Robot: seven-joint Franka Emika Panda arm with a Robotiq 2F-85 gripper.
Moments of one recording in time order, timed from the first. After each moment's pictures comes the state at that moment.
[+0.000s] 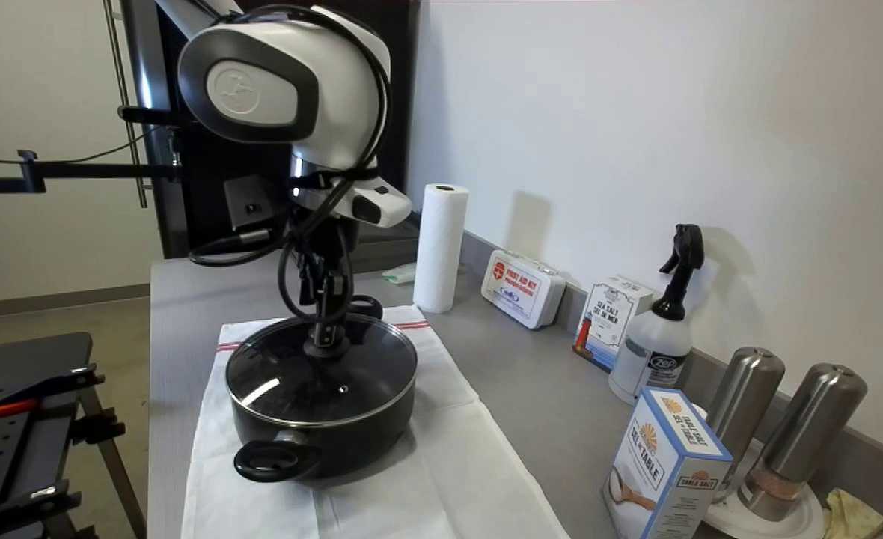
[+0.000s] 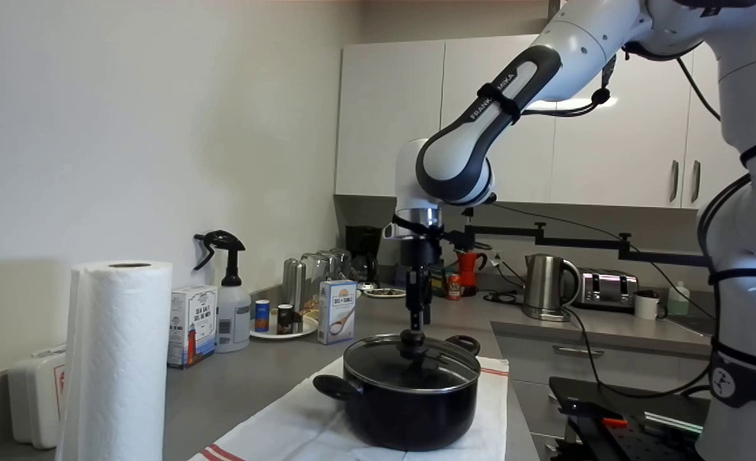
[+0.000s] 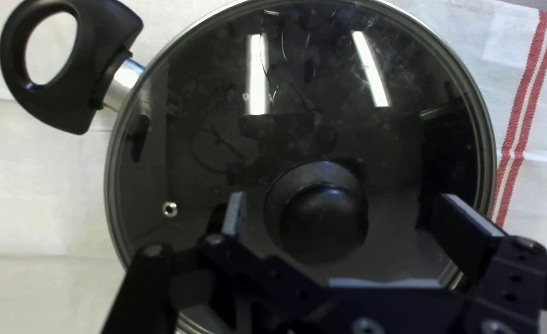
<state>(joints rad) -0.10 0.11 -0.08 -2.37 0.09 2.38 -0.20</state>
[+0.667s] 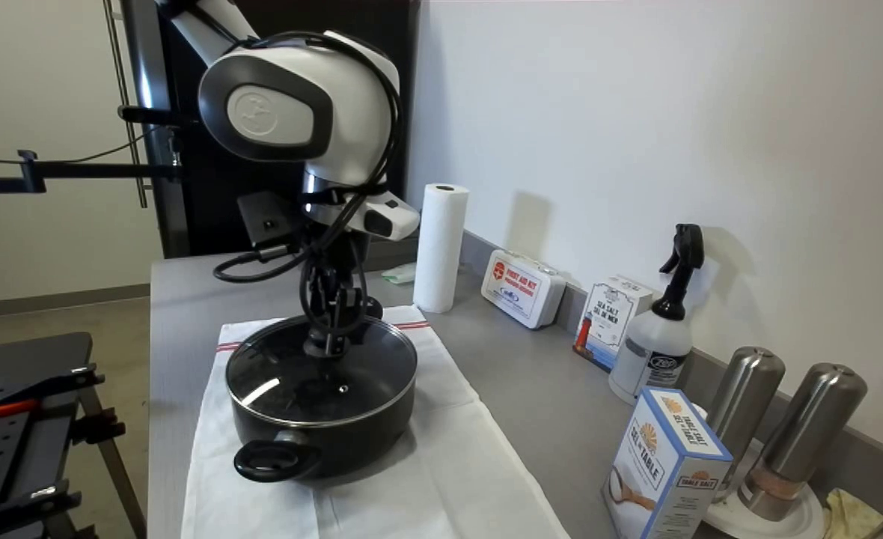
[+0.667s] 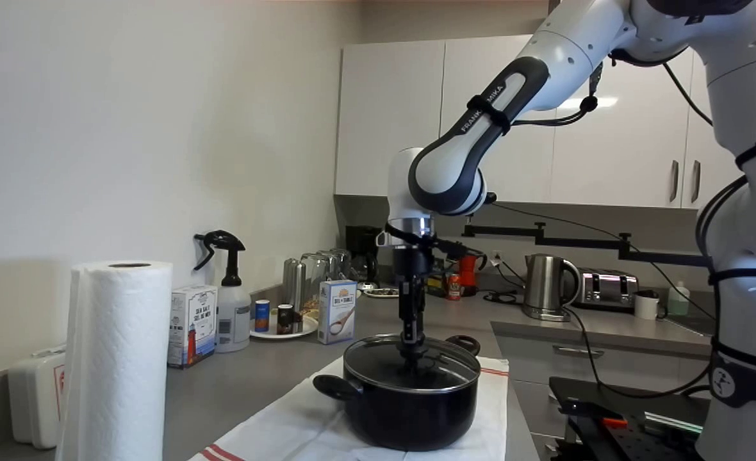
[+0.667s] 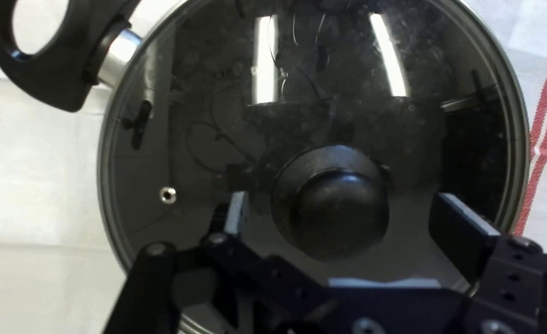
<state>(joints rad) -0.10 0.17 -0.08 -2.33 0.07 2.41 -0.20</state>
